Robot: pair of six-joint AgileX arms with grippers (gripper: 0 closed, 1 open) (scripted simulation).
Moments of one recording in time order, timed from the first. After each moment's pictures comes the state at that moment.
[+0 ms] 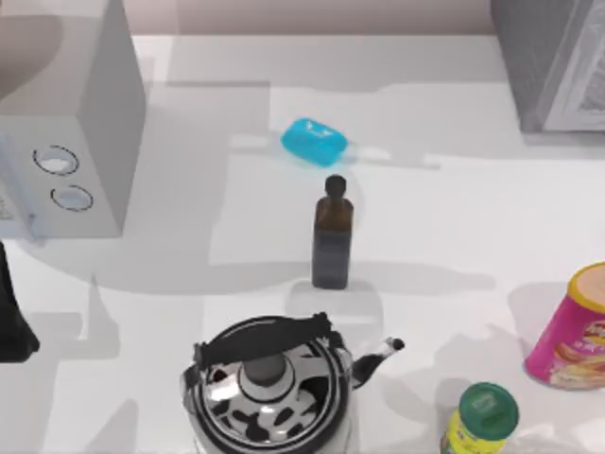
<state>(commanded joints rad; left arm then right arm) 0.00 0.00 0.00 0.00 0.00 0.00 -0.45 0.95 0.22 0.66 -0.74 -0.06</state>
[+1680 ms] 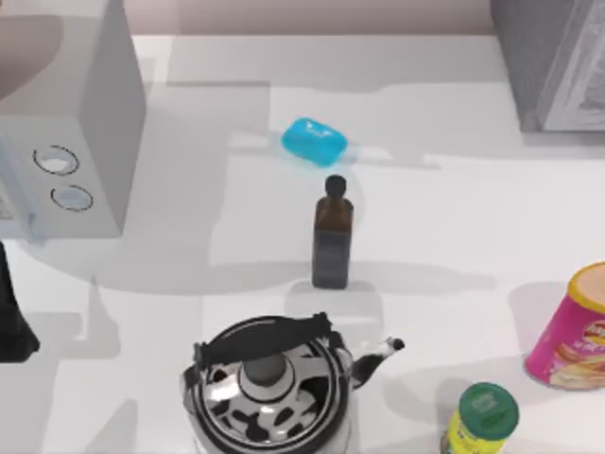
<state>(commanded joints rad) 0.00 0.00 0.00 0.00 0.00 0.00 -0.94 2.25 0.56 1.48 -1.64 -0.19</state>
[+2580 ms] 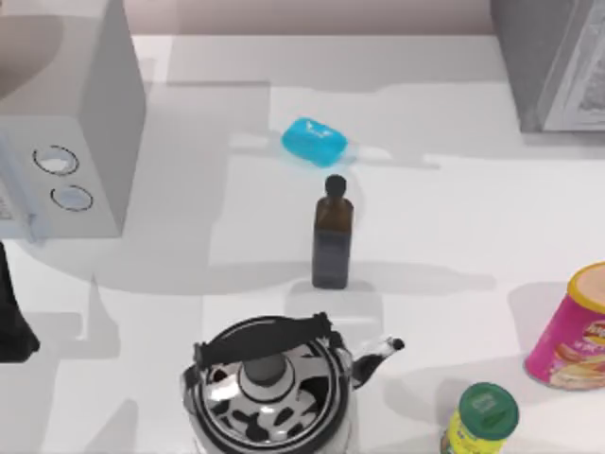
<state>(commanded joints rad) 0.00 0.00 0.00 0.00 0.00 0.00 -0.92 2.23 0.52 1.48 -1.67 -0.22</state>
